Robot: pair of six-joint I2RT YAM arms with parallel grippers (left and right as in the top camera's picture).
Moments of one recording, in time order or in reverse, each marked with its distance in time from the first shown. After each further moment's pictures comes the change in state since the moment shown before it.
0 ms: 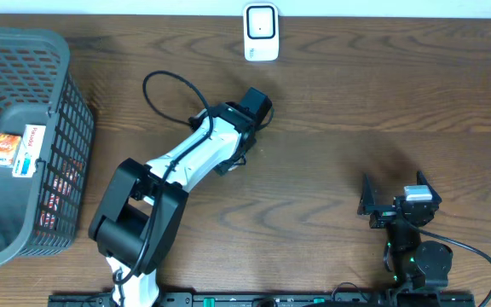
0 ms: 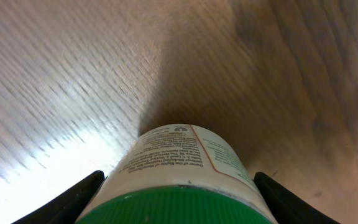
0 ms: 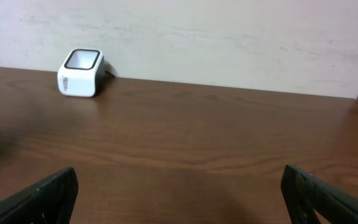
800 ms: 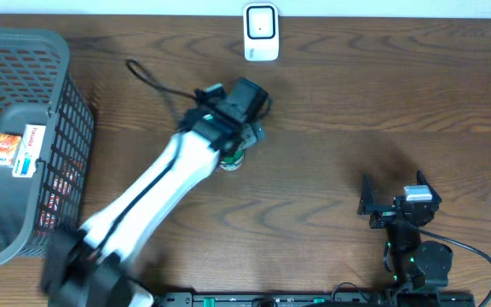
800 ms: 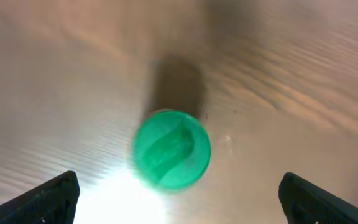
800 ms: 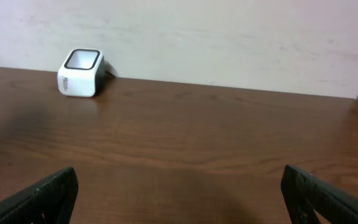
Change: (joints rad) left arm -0.018 -0.329 0.006 -0.055 0.001 0.603; right arm 0.000 0.000 0.000 0.000 0.000 0.000
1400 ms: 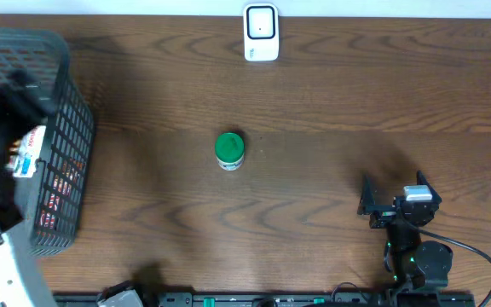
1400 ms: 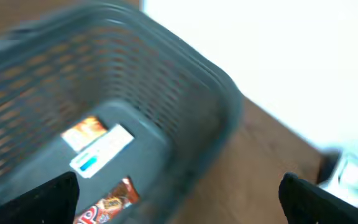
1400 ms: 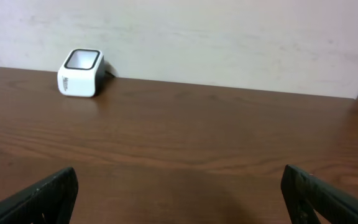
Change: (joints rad) left arm 1.041 -0.426 0.315 -0.156 0.260 0.558; right arm 0.000 0.000 0.000 0.000 0.001 0.000
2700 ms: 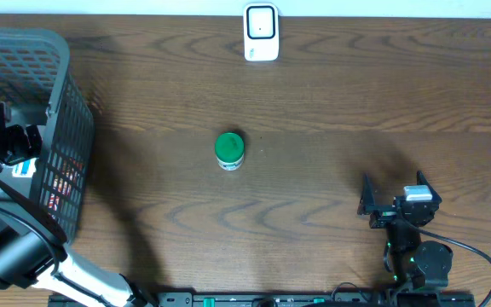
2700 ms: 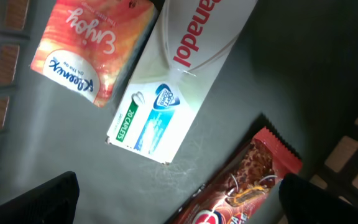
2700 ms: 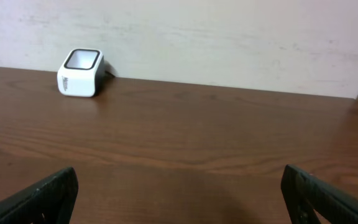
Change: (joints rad) left arm 0.264 0.745 -0.043 -0.048 0.029 0.632; right arm 0.000 0.000 0.000 0.000 0.000 0.000
